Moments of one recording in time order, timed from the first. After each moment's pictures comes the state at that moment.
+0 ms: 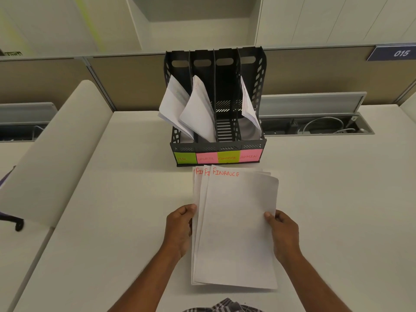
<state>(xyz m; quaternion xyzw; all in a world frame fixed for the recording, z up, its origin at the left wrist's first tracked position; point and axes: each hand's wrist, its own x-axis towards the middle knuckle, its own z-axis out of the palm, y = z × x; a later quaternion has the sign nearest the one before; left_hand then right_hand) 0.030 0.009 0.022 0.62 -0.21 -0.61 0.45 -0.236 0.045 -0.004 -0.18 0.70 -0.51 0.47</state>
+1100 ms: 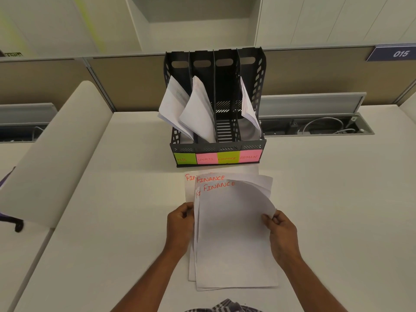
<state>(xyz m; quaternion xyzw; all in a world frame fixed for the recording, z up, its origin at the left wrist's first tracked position) 0.025 0.014 0.030 0.63 -0.42 -0.48 0.44 -0.237 0.051 -0.008 -0.22 0.60 -0.57 0.52</state>
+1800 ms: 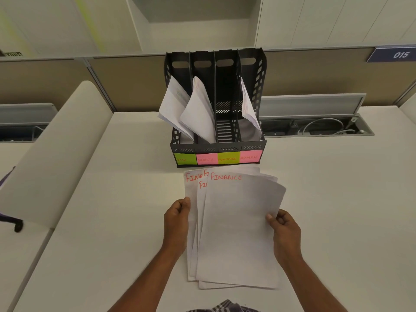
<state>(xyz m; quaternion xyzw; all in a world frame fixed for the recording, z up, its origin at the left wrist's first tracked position) 0.029 0.008 0.028 0.62 -0.35 -0.51 0.48 -0.241 0.049 -0.015 -0.20 0.63 -0.58 0.48</state>
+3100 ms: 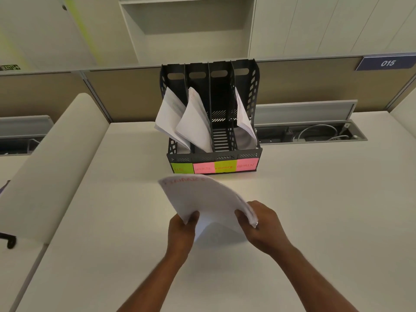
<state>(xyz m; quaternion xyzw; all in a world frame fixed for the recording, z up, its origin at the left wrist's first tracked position) 0.017 0.001 0.044 0.64 -0.42 -0.48 0.43 -0.203 0.030 0.089 -0.71 0.57 -0.36 0.20</state>
